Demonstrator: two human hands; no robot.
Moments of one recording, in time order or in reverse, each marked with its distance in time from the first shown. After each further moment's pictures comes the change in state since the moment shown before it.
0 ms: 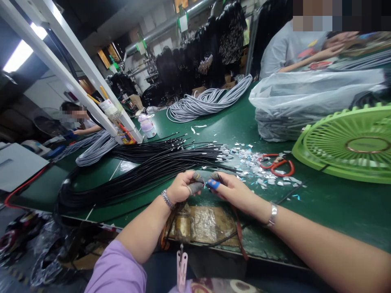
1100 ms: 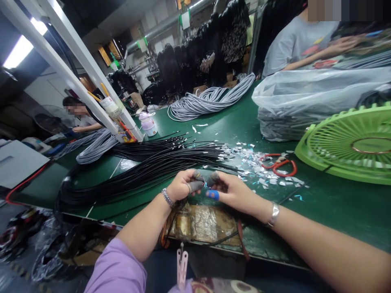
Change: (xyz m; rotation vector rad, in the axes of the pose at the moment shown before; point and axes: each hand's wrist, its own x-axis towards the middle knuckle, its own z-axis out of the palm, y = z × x) left_hand -0.001 0.003 0.000 -0.058 -0.008 -0.039; right_hand -0.002 0.002 -0.003 -0.182 -0.037 -0.184
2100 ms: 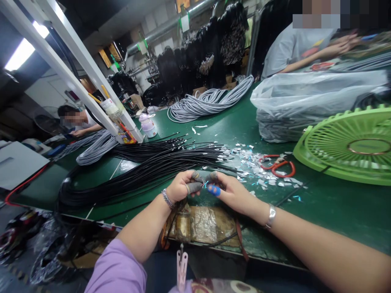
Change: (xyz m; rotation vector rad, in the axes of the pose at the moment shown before) left_hand 0.000 -0.004 -0.002 -0.052 -0.021 0.026; right_hand 0.002 0.001 0.004 0.108 0.036 0.026
